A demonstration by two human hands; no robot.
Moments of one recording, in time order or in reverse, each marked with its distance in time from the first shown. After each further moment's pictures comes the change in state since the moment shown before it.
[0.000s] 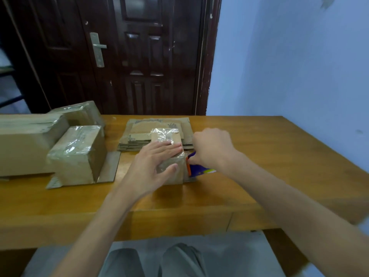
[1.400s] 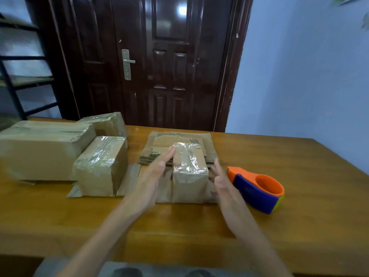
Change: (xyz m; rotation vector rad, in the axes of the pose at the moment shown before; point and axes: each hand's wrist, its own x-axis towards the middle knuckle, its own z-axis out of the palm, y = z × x) left_hand -0.018 -0.041 -0.016 -0.460 0.039 -0.302; right_hand -0.043 -0.026 0.089 1.384 0.061 0.067
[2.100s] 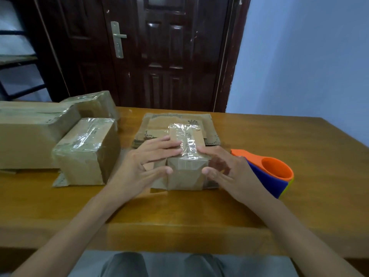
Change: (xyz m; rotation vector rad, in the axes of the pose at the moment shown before) left_hand 0.011 -0.021 -0.014 0.128 -0.056 0.266; right_hand 0.047 0.025 -0.025 -0.308 -0.079 -0.383
